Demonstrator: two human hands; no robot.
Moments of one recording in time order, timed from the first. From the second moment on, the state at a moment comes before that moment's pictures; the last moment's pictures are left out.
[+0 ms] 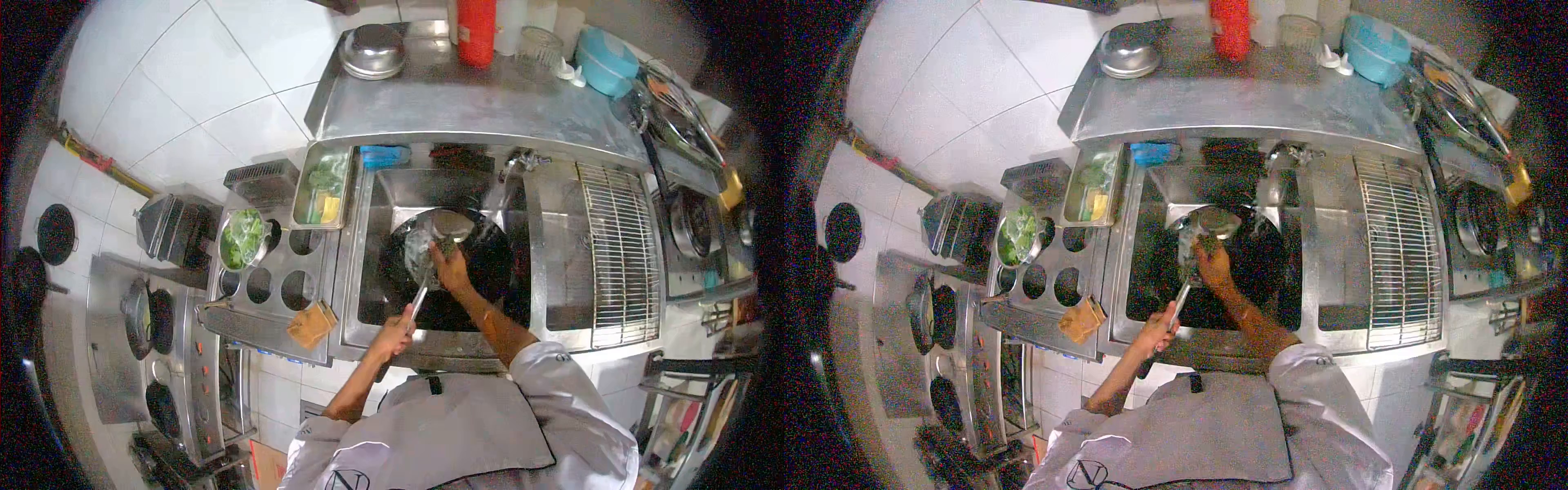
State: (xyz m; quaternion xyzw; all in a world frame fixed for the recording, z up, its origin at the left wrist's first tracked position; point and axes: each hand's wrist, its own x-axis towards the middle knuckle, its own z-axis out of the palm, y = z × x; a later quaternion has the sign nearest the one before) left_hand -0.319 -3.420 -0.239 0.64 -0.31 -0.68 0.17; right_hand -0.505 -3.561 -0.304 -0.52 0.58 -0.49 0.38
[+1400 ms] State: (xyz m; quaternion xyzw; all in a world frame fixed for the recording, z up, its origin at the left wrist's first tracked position) left_hand -0.365 -3.377 -0.207 0.74 -0.62 -0.28 0.01; right_hand -0.613 -3.622 -0.273 -0.15 0.58 -0.65 0.47
